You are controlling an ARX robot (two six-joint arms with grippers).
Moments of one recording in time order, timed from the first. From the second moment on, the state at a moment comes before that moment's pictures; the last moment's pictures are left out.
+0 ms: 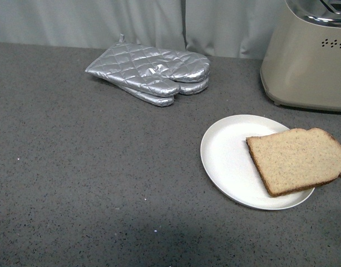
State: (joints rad) left arm 0.00 0.00 0.02 0.00 0.00 0.00; right arm 0.08 1.47 0.00 0.76 0.23 0.82
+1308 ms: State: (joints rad) left arm 0.00 0.00 0.02 0.00 0.00 0.00; right arm 0.14 1.92 0.15 1.10 0.23 0.98
